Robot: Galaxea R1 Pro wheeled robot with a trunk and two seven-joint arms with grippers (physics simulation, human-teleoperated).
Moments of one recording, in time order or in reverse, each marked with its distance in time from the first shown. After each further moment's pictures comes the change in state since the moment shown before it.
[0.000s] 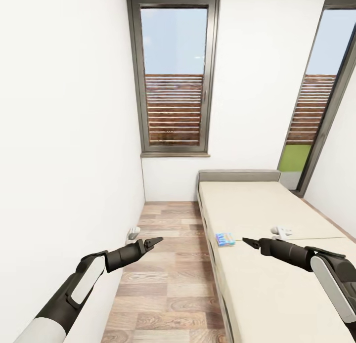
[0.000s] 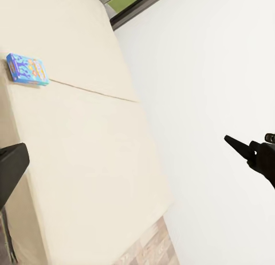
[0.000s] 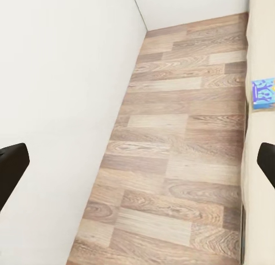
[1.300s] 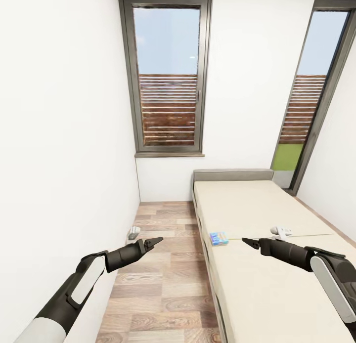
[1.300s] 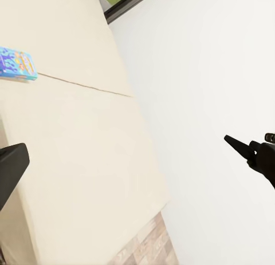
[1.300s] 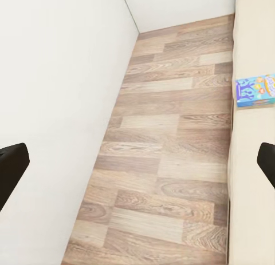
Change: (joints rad) left arm 0.000 0.000 -0.001 0.000 0.000 0.000 0.000; right arm 0.000 0.000 0.001 0.000 0.000 0.000 0.000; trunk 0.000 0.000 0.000
